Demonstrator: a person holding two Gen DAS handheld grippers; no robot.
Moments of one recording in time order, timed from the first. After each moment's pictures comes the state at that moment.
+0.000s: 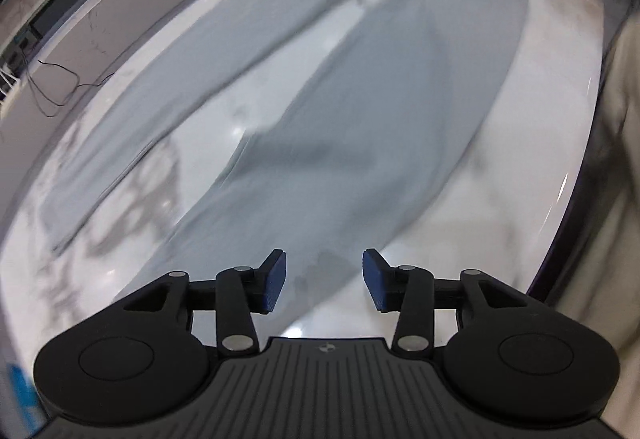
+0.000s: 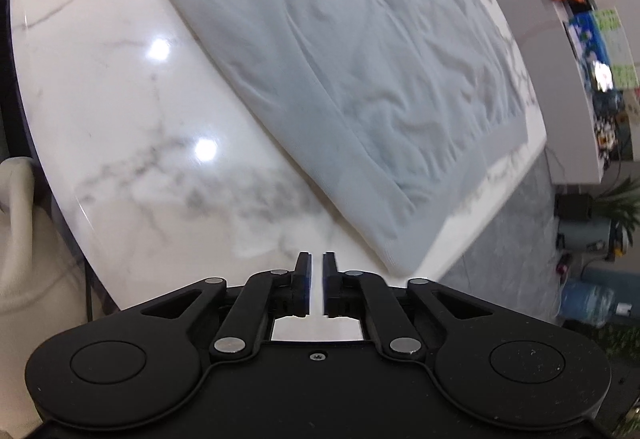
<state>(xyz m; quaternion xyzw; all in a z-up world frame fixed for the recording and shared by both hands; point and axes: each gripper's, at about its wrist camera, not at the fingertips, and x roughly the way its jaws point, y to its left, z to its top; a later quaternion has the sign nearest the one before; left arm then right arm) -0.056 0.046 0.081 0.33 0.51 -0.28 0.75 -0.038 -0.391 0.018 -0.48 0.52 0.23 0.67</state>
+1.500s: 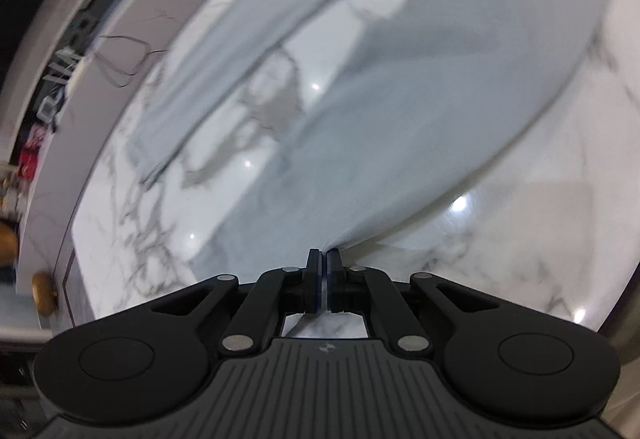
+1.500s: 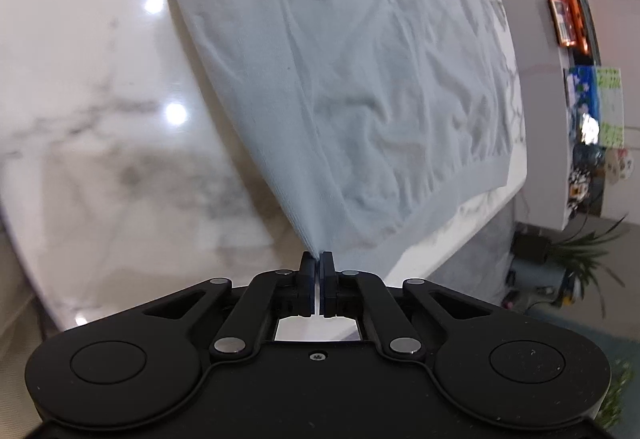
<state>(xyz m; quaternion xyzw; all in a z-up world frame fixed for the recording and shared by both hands) -0.028 0.114 0.063 0.37 0.50 -0.17 0.77 -0.031 -0.406 -0.001 -0.57 0.49 0.22 0.63</state>
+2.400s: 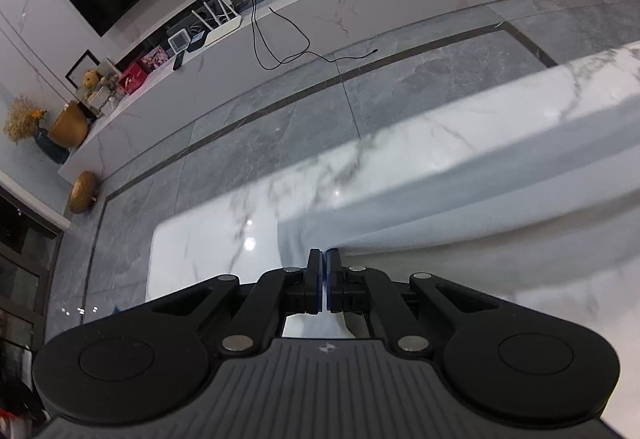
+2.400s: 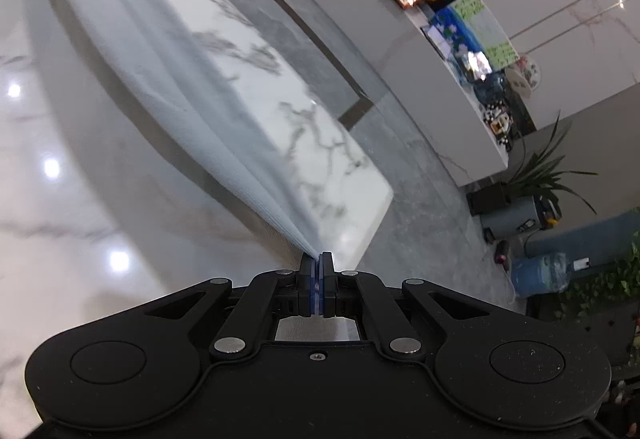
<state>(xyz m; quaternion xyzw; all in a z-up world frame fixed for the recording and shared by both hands) 0.203 0.120 0.116 0.23 0.46 0.03 0.85 0.168 -0.418 0.091 -0.40 0.45 0.09 0.79</state>
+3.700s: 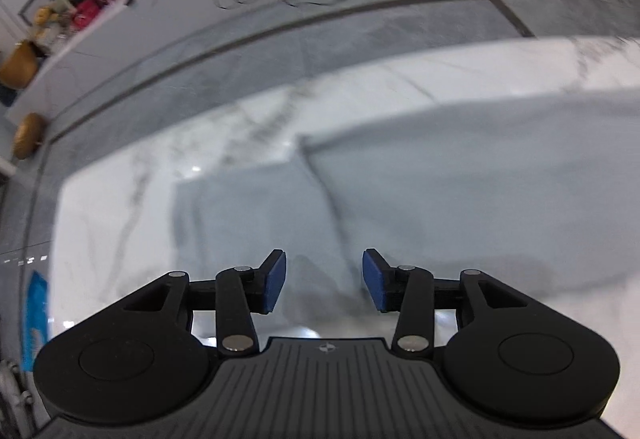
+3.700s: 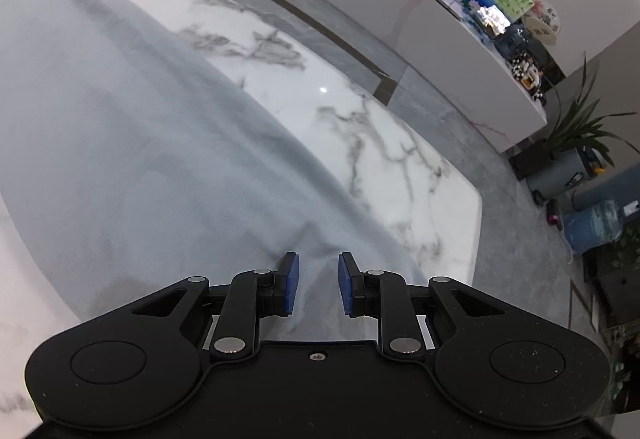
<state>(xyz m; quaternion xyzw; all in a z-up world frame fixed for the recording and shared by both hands) 0.212 0.111 0.048 0.14 0.55 -0.02 0.82 0.225 -0.378 -0.004 -0.30 0.47 0.08 0.83</state>
